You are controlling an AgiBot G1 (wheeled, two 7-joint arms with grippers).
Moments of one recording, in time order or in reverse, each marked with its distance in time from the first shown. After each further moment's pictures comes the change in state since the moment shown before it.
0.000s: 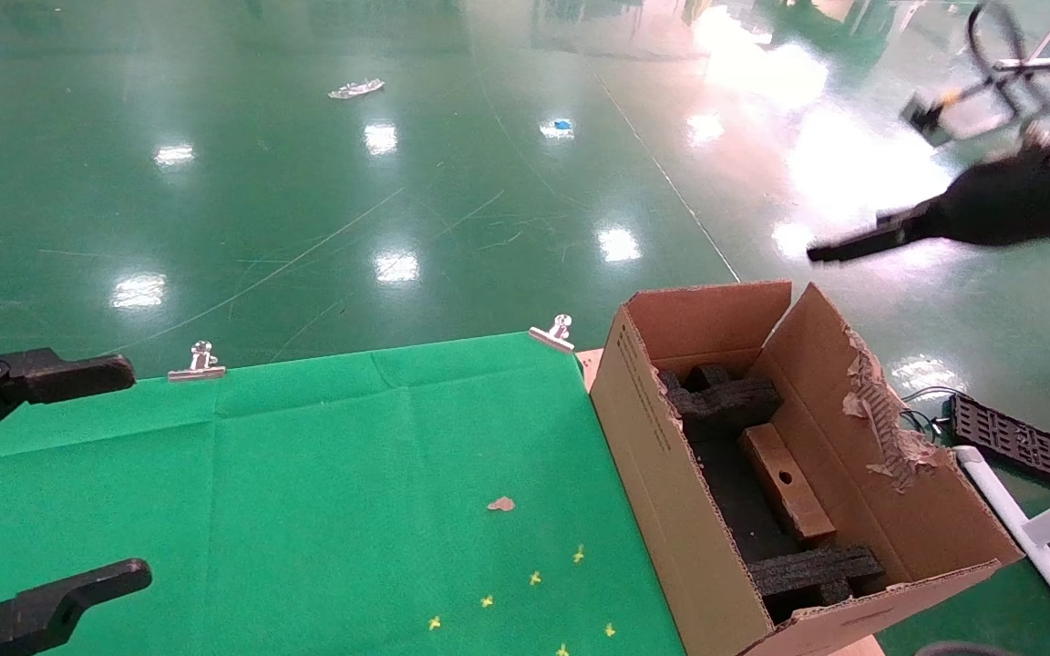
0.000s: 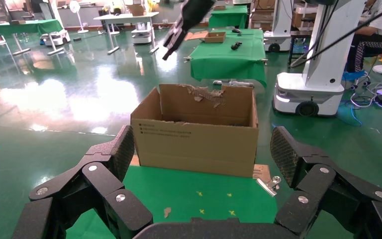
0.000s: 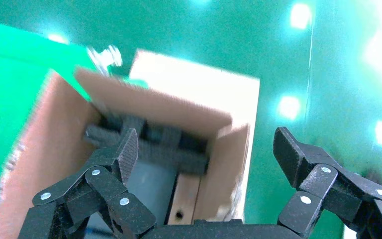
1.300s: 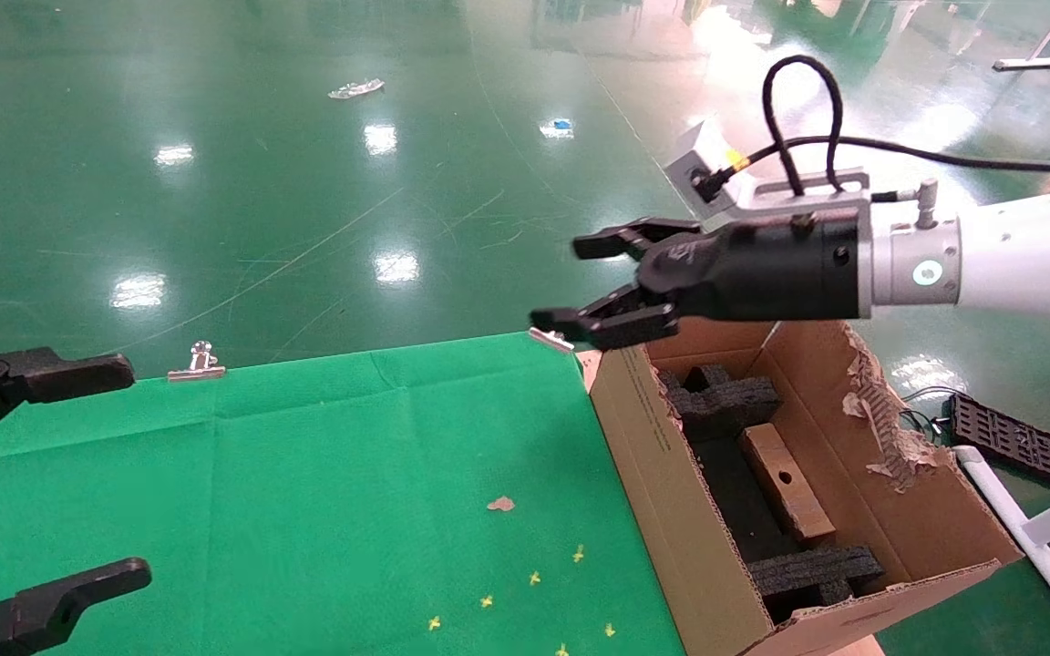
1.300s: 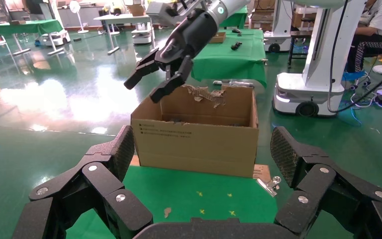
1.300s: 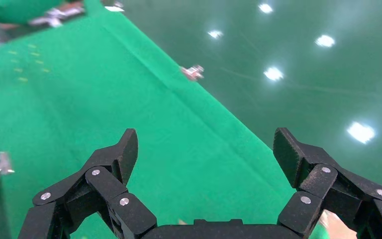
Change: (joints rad) left arm 0.000 0.000 0.001 0.001 -0.001 0.000 0.001; right arm -0.500 0.082 0.710 0.588 0.210 -0.124 -0.222
